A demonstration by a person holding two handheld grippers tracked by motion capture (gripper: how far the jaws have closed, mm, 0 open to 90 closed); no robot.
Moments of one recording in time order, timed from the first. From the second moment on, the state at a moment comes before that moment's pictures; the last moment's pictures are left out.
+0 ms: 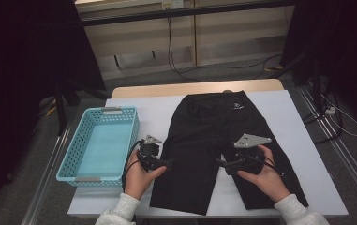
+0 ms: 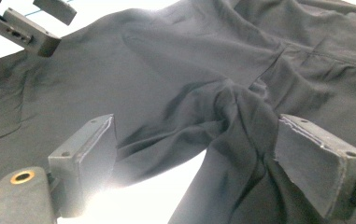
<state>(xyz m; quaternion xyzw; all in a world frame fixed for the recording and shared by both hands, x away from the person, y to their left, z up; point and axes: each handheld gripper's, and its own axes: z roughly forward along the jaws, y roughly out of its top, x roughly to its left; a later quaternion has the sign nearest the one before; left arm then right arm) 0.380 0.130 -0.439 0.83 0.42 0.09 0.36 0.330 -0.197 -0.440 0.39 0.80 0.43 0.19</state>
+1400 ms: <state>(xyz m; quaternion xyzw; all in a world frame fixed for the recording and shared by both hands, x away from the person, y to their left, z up) 0.369 0.135 -0.442 0.83 0.46 0.11 0.29 0.327 -0.190 -0.438 0.36 0.81 0.43 0.18</state>
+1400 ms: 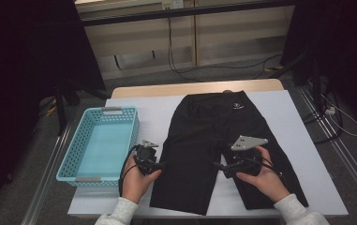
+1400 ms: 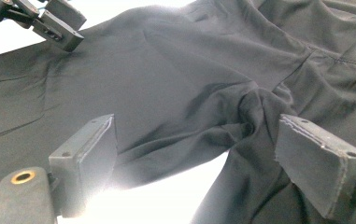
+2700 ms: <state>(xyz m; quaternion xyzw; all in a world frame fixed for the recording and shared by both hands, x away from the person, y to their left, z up) 0.355 0.108 -0.422 0.80 0.45 0.02 0.39 0.338 -0.187 -0.437 0.38 0.79 0.42 0.21</state>
